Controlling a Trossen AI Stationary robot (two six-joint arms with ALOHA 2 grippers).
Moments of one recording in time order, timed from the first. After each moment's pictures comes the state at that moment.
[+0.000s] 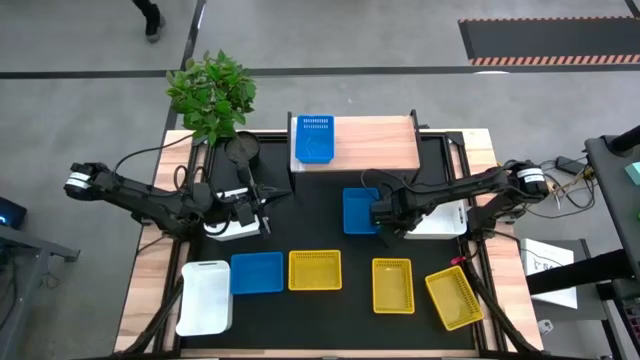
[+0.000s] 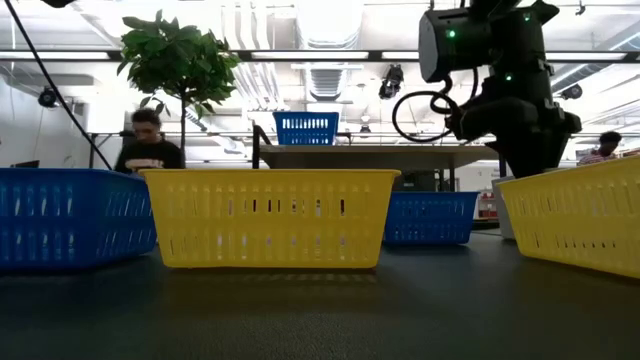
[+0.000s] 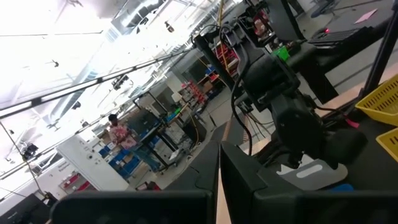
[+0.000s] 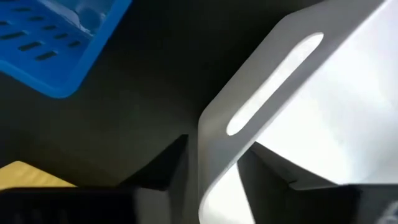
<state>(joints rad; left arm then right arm) -0.20 0.98 0.63 0.56 -0.44 0.77 0.03 1.57 1.00 -1.08 0.00 0.93</state>
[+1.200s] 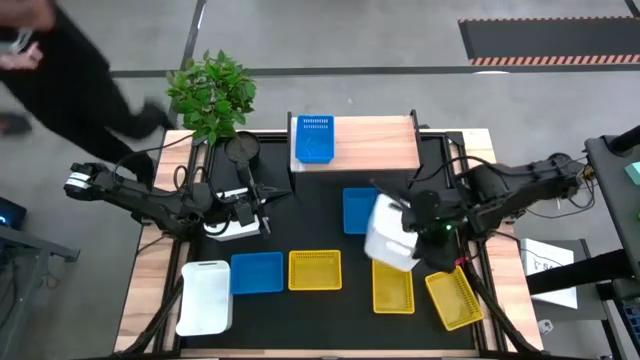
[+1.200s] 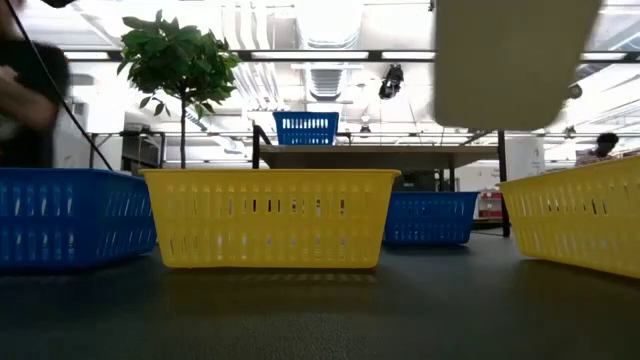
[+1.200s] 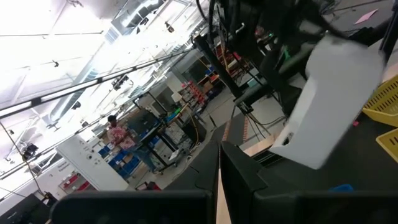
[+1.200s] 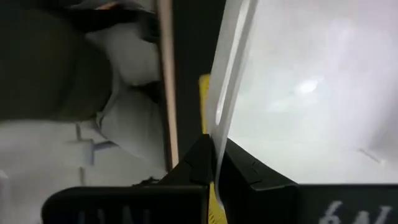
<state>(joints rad) -0.20 0.98 0.63 0.56 -0.44 0.77 0.28 1.30 1.51 -1.24 -0.37 0.47</state>
